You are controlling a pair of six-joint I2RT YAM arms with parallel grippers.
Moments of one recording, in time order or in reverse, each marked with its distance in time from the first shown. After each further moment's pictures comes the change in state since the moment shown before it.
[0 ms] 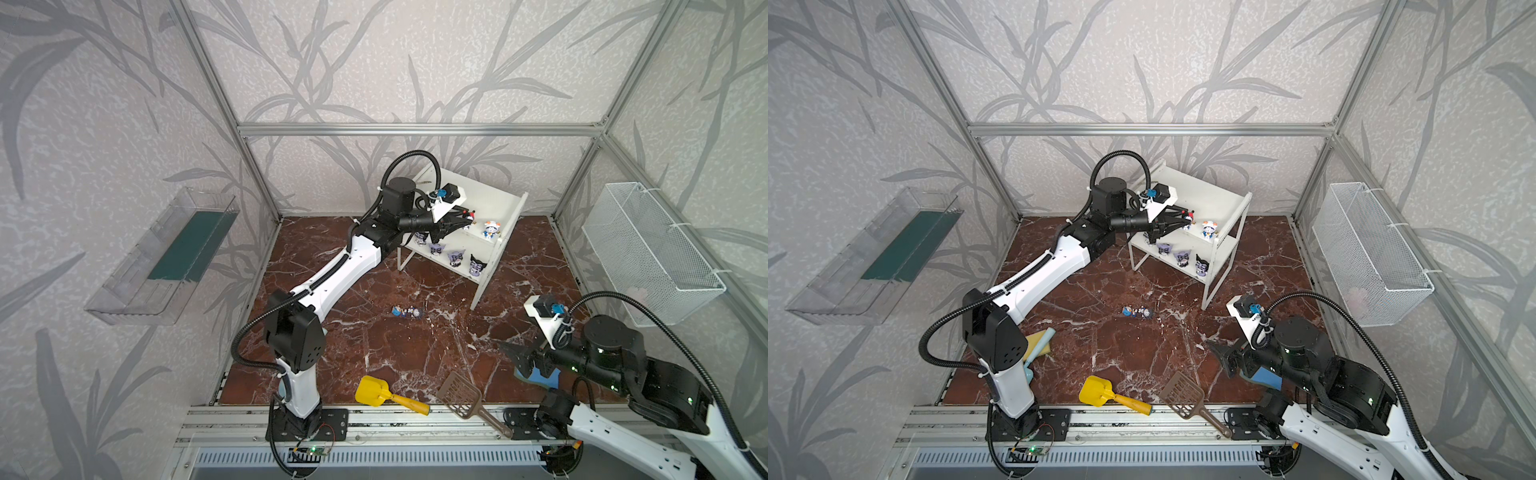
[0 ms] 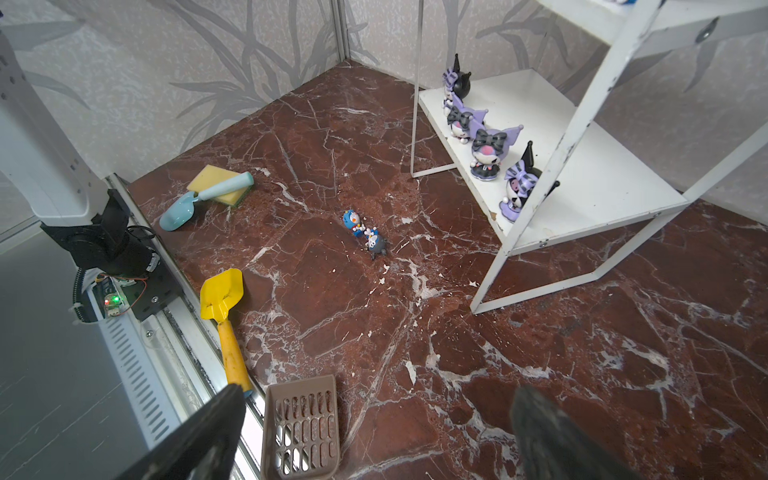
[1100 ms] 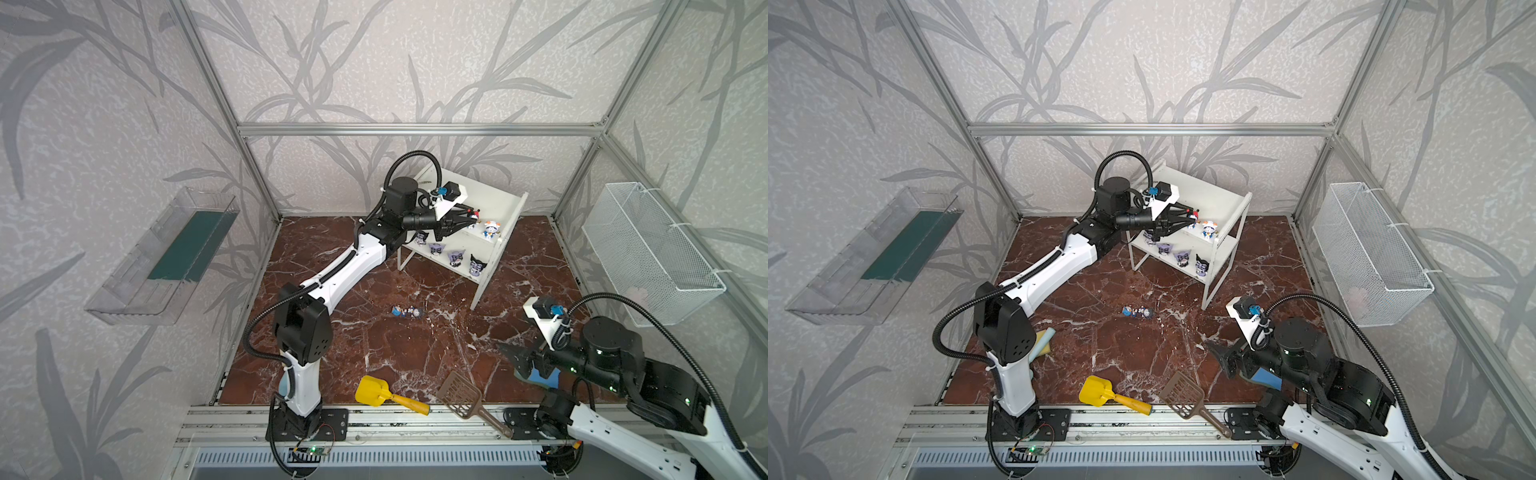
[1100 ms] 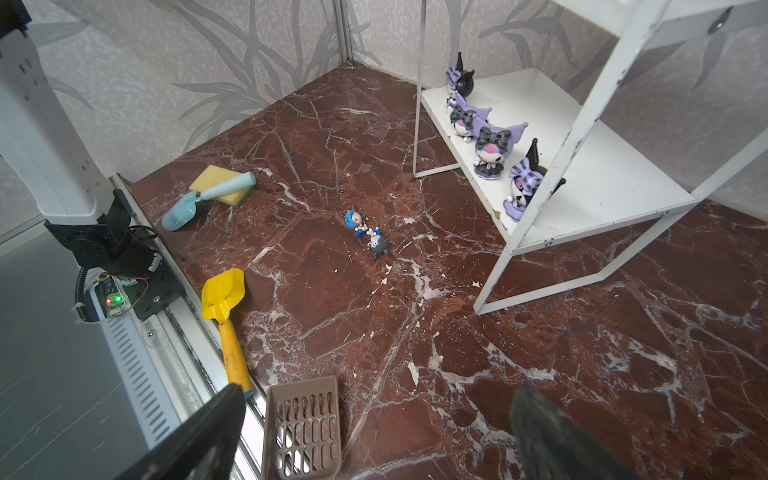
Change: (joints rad) left arm -0.001 0.061 0.018 0.111 0.078 -0.063; right arm 0.000 -0.015 -0.024 0.015 -0.004 0.002
